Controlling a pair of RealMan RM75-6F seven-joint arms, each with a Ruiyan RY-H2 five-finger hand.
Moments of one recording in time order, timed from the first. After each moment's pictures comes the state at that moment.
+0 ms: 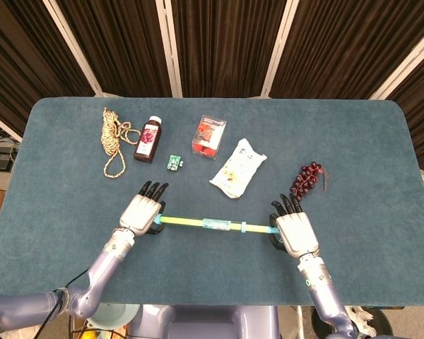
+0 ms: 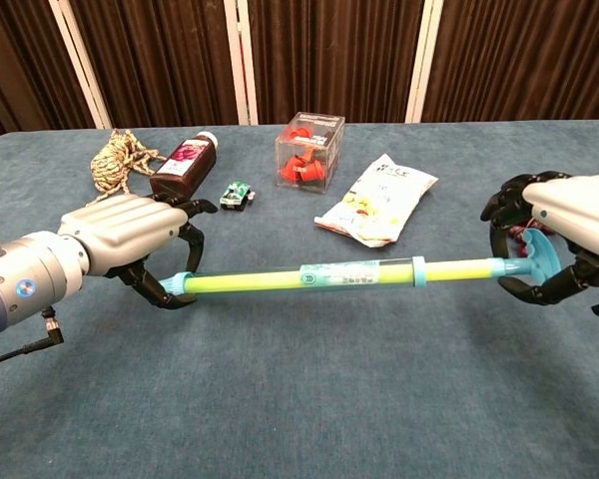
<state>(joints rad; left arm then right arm) -0.69 -1.68 -0.10 -1.44 1.11 1.01 0.64 0.44 -1.50 0.09 -1.75 -1.18 1.25 -0.66</state>
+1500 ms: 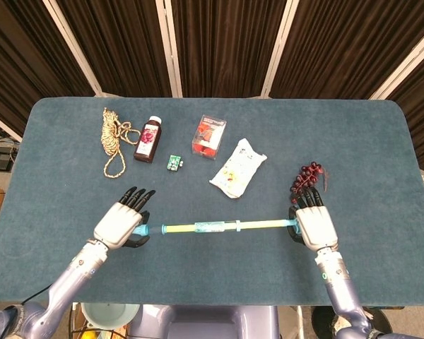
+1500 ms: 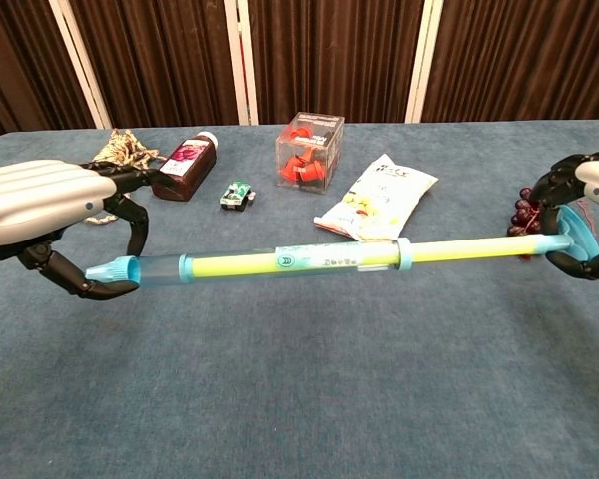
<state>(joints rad) -0.61 -1.37 0.00 -1.75 1.29 1.10 0.55 0.43 -1.44 0.11 -1.70 -1.16 1.26 -0.61</state>
